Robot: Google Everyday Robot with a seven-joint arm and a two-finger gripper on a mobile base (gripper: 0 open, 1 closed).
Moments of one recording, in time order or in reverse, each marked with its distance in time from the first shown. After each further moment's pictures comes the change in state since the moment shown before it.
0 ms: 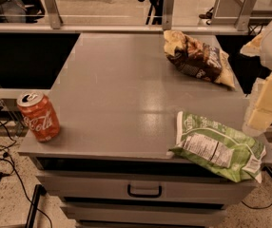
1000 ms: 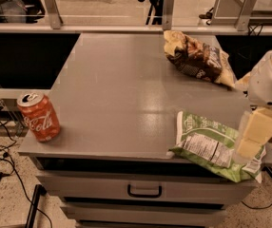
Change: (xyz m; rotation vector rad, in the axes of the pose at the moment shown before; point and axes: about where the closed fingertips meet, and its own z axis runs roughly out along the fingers) arm 0.021 0.028 0.062 -0.105 0.001 0.077
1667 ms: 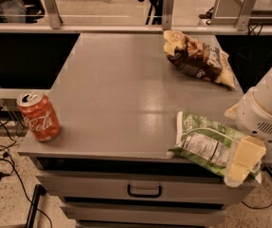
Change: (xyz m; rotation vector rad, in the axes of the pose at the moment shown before) arm 0.021 0.022 0.067 -0.109 0.010 0.023
